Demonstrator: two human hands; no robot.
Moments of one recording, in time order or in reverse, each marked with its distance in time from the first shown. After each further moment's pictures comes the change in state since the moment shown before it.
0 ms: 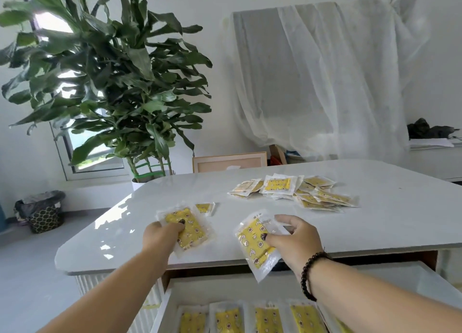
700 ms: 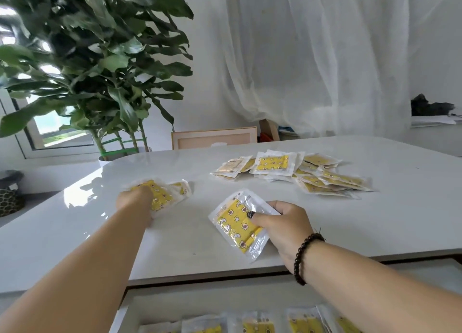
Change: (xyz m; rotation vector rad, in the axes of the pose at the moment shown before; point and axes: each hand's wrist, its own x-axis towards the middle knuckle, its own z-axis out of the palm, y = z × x) left_hand 0.169 -0.014 0.072 -0.063 0.253 -0.153; right_hand 0.100 0.044 0.041 0.116 -0.044 0.077
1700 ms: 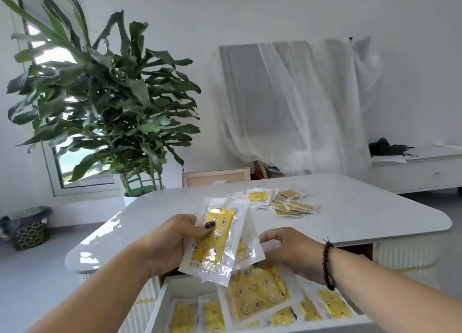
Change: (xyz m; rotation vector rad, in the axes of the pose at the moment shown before) left_hand -0.290 0.049 -0.181 0.024 -1.237 0.040; right_hand -0.192 -0.095 -0.108 -0.292 -0.516 -0.065
